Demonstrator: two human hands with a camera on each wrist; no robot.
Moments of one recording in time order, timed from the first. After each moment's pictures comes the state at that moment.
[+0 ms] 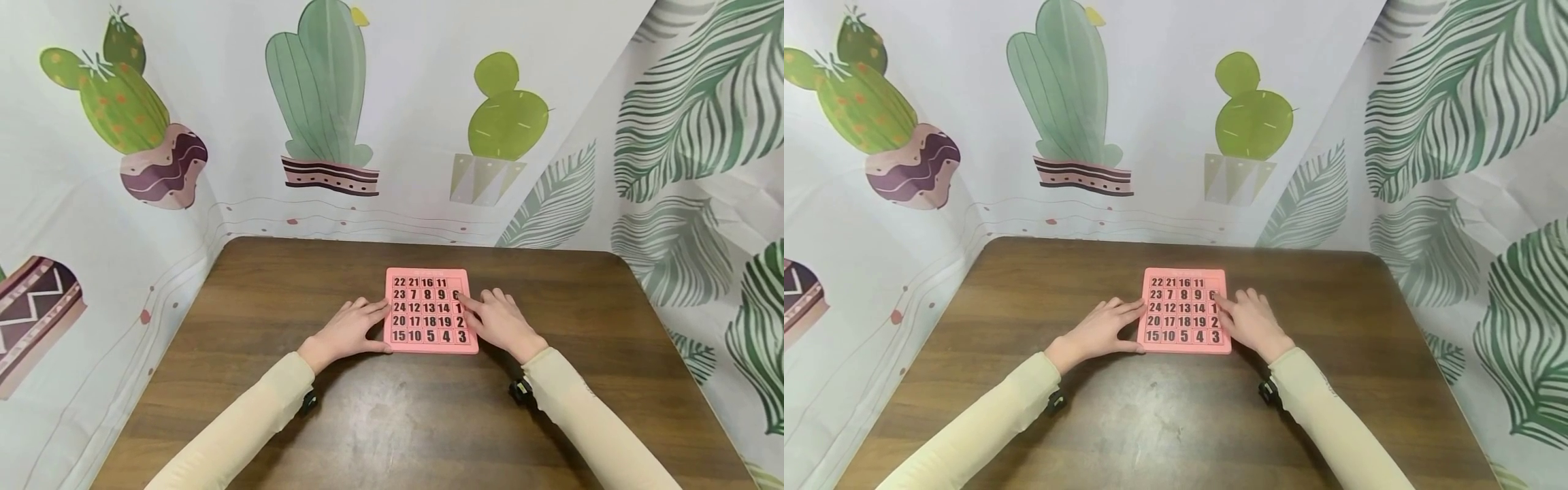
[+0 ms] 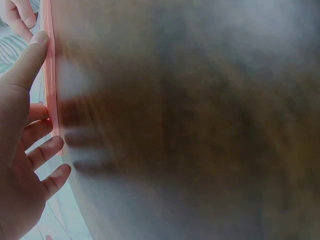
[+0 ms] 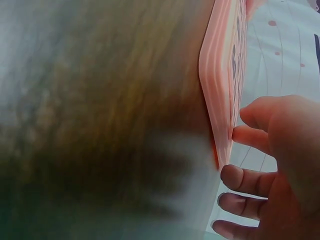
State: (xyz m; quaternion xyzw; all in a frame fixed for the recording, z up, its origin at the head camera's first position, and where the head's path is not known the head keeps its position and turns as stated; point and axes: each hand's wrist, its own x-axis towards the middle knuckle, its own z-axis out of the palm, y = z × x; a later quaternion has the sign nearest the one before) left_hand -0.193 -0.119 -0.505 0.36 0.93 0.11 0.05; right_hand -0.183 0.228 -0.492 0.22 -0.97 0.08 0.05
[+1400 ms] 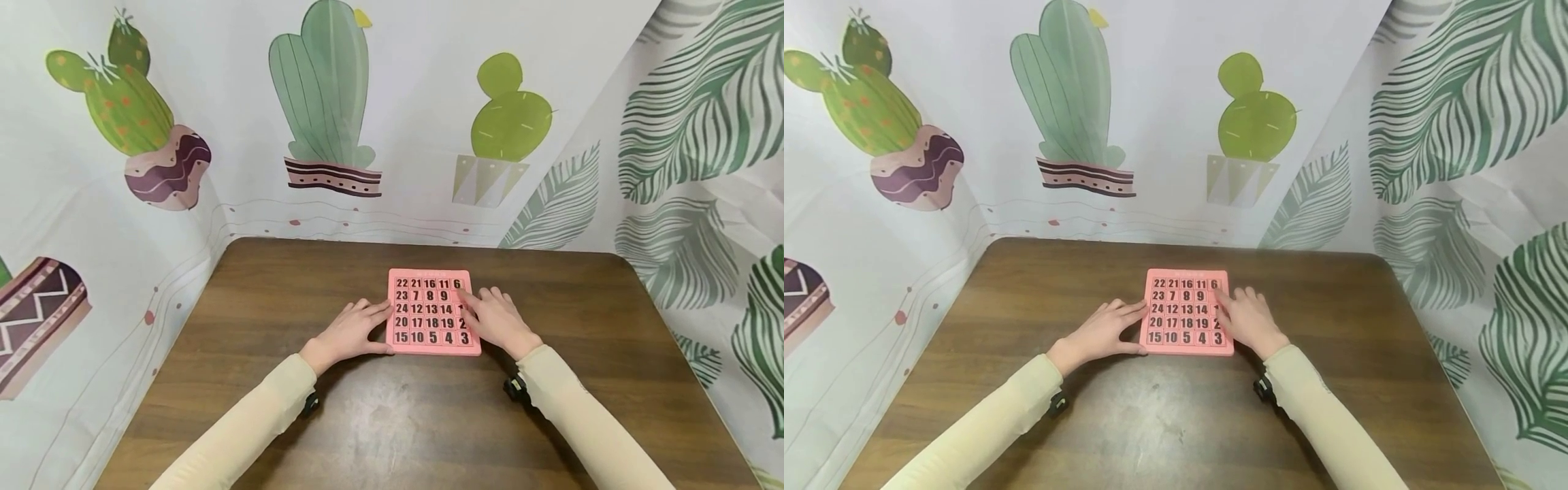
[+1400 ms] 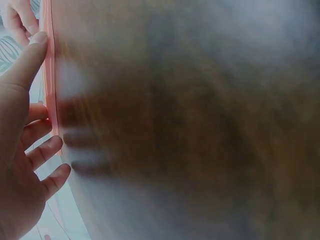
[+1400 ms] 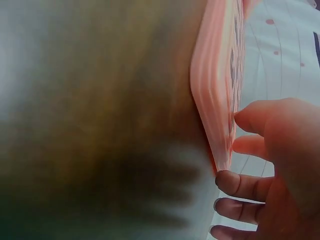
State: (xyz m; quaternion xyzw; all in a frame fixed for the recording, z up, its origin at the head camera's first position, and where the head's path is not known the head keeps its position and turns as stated) left_hand -0.192 -0.120 -0.504 0.35 0.93 0.11 0.05; right_hand -0.192 0.218 -0.493 0.20 -0.98 0.10 0.02
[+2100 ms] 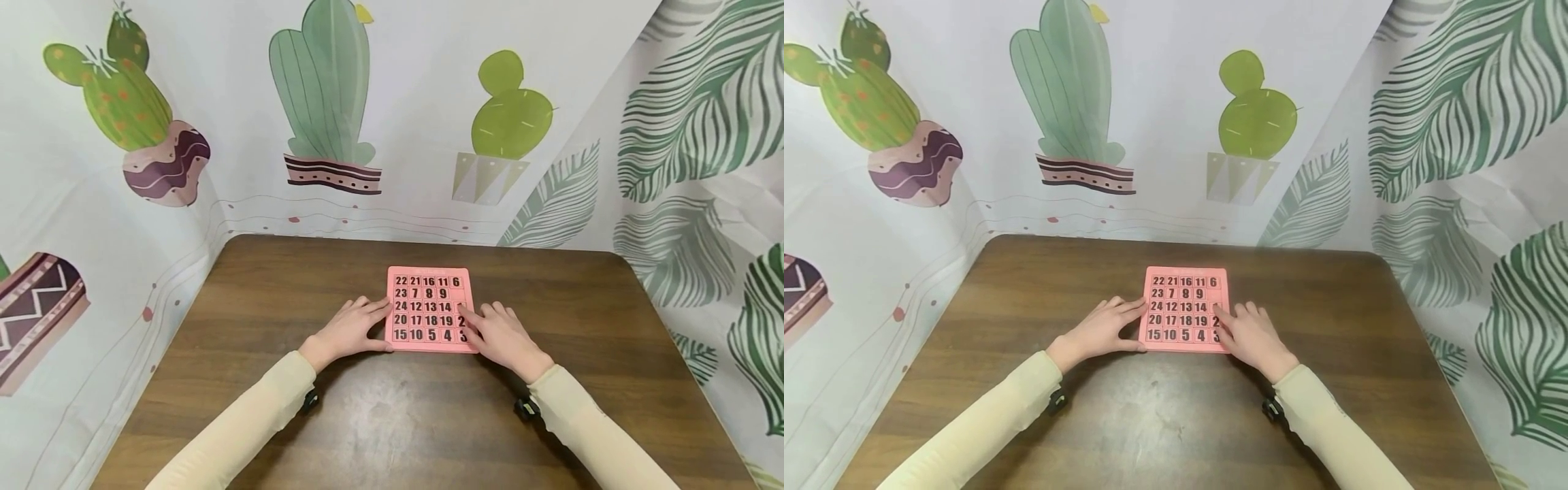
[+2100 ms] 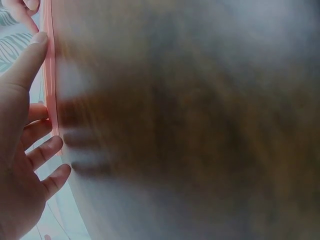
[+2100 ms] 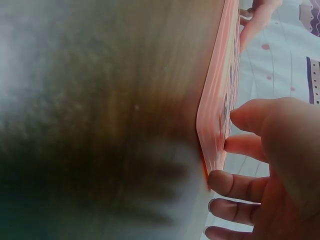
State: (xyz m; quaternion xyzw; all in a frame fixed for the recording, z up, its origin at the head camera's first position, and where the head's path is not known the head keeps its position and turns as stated) left_hand -0.192 -0.122 -0.505 0.36 0.93 0.11 0.05; right_hand -0.153 0.221 -0.494 0.25 -0.96 0.07 0.08
